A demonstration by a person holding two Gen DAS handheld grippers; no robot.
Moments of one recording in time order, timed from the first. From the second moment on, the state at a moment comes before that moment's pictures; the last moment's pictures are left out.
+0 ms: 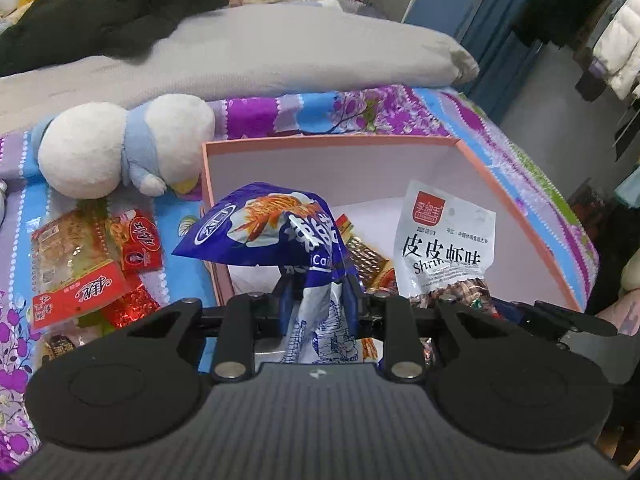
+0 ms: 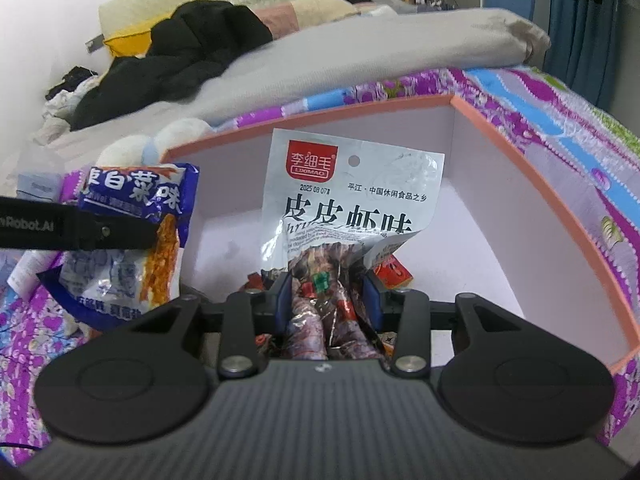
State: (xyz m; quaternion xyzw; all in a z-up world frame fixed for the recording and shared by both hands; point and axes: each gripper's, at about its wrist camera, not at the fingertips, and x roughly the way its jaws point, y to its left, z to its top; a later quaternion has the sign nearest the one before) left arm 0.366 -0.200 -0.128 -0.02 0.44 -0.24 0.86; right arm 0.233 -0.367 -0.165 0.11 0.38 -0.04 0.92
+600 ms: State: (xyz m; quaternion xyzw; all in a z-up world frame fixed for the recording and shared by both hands) left arm 0.333 -0.175 -0.087 -0.03 0.41 -0.22 0.88; right arm 0.213 -0.360 -0.139 0.12 0.35 -0.05 0.93
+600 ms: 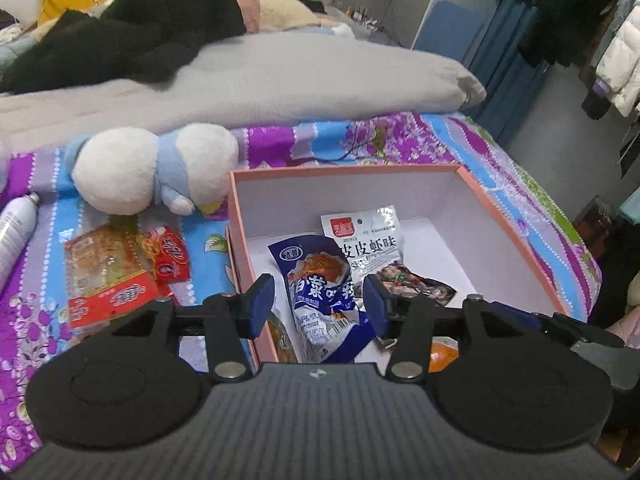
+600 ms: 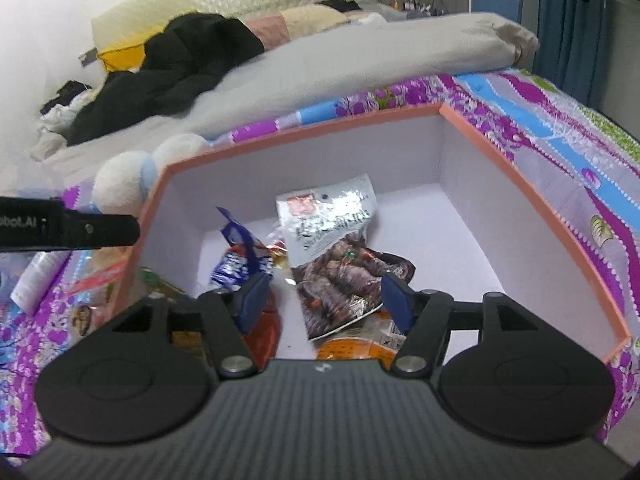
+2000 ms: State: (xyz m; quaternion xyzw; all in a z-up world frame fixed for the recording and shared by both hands) left arm 0.089 0.028 -0.032 -0.08 0.34 -0.17 0.92; right arm 0.037 -0.205 -0.075 0.08 0.27 0.04 0.96
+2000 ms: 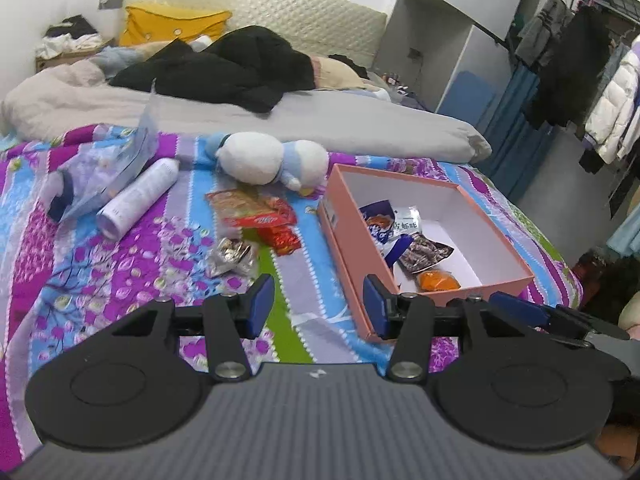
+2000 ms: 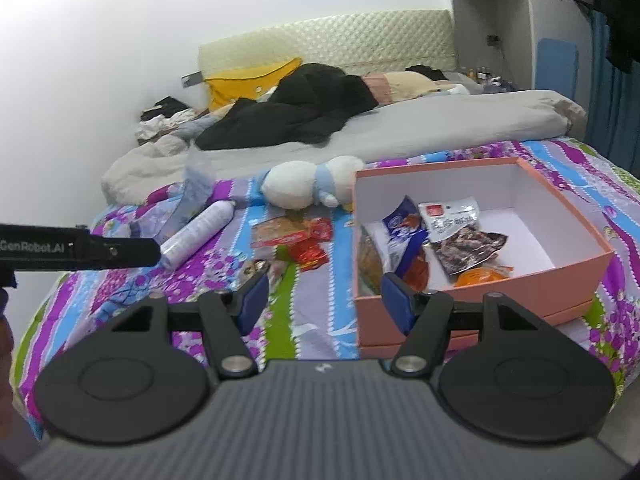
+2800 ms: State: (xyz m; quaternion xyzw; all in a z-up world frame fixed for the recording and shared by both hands) left arm 0.100 0.105 -0.099 -0.14 0.35 -0.11 0.92; right arm 0.050 -0.151 -0.109 0.01 0.29 0.06 0.96
